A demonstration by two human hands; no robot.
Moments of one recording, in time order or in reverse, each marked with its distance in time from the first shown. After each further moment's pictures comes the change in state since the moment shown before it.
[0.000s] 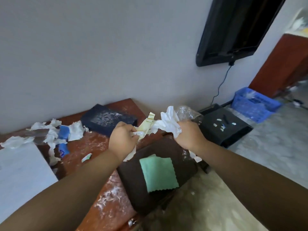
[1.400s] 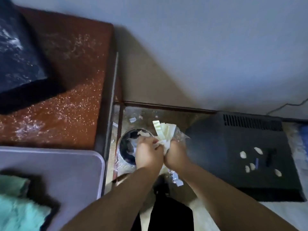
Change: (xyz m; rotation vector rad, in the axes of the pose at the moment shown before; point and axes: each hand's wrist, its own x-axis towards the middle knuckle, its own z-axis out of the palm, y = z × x) left_hand 0.175 0.056 0.430 -0.326 0.094 -0.994; right_hand 0.243 0.303 0.219 0.191 -0.812 -0.032
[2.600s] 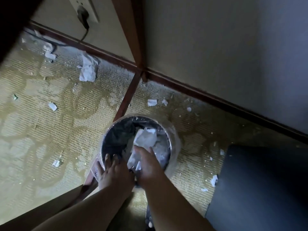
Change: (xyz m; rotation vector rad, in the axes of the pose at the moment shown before) left_hand 0.164 -0.239 0.173 0.810 -0.172 -0.480; right_hand 0.238 0.145 0.233 1.136 -0.503 0.739
